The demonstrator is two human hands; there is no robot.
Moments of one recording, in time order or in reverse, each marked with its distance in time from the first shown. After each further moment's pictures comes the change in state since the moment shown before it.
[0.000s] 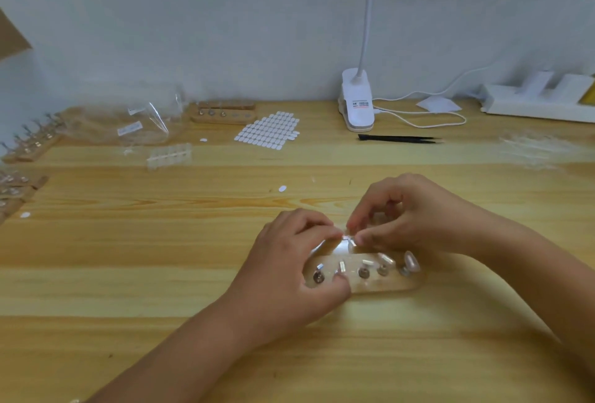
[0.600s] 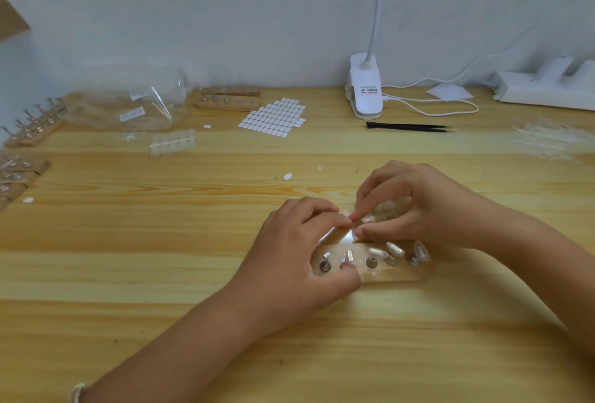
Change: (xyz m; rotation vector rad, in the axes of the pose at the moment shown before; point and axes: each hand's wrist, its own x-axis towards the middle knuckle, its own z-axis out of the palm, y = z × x) left_hand 0.000 -0.002 0.003 0.012 0.010 -0.015; right_hand 0.002 0.006 0.003 -0.268 0.039 -0.182
